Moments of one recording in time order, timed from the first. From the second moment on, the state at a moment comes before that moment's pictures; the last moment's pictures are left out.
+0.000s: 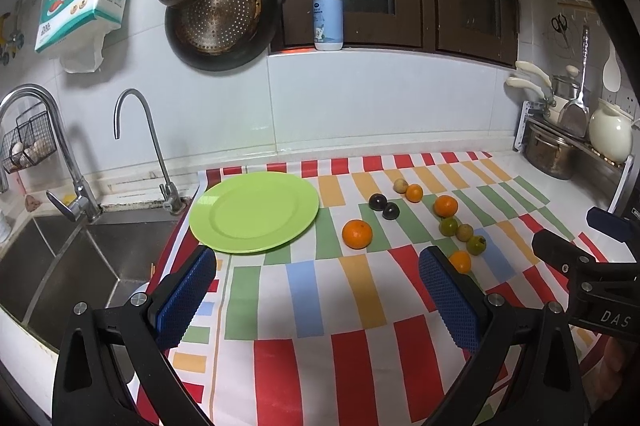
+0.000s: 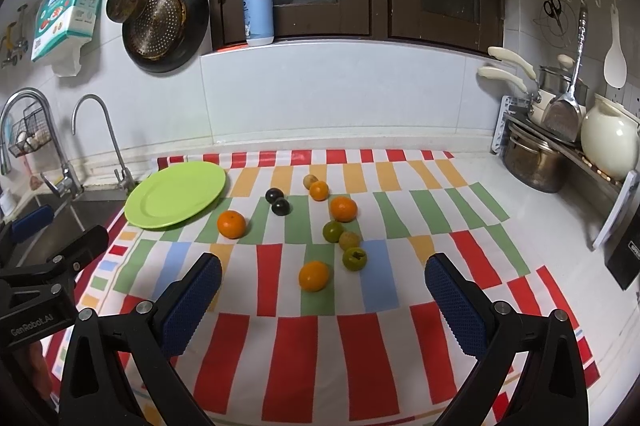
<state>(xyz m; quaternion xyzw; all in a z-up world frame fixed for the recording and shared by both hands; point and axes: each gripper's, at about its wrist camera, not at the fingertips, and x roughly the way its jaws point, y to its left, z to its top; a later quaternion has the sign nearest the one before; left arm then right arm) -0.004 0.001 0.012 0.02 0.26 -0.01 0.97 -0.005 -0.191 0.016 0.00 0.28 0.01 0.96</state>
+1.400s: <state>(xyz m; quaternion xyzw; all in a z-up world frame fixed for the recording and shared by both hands) 0.003 0.001 0.010 0.03 0.25 -0.02 0.97 0.000 -0.191 0.016 0.00 0.28 0.01 0.96</state>
